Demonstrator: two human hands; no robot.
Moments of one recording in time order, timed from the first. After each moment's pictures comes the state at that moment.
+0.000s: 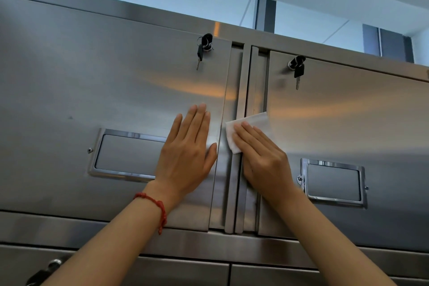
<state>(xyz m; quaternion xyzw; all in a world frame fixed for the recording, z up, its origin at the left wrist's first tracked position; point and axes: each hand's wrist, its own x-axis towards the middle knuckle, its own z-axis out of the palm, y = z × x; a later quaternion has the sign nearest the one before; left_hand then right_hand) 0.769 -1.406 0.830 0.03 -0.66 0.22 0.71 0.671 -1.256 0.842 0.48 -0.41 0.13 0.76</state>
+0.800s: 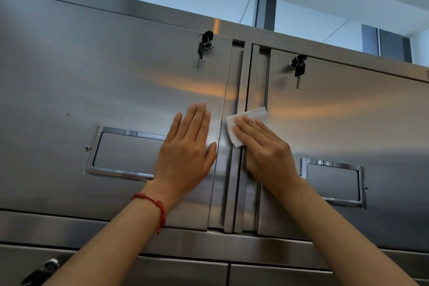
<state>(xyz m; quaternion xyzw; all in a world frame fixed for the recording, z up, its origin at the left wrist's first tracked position) 0.769 -1.406 0.829 0.04 -0.67 0.22 0.71 0.671 -1.250 0.856 0.49 -0.43 0.13 0.75</state>
